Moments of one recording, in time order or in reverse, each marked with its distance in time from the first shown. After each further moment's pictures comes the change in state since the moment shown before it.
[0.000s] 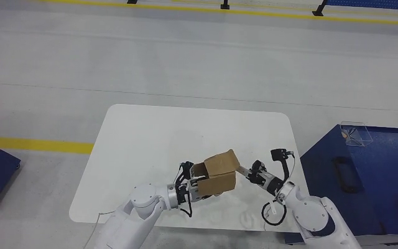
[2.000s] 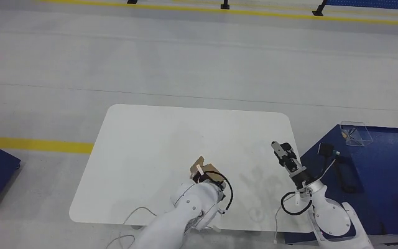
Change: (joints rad) left arm -0.107 -0.245 0.201 -0.256 -1.162 -0.145 2.142; right arm -0.073 -0.009 0.169 -0.030 0.220 -0.110 -0.311
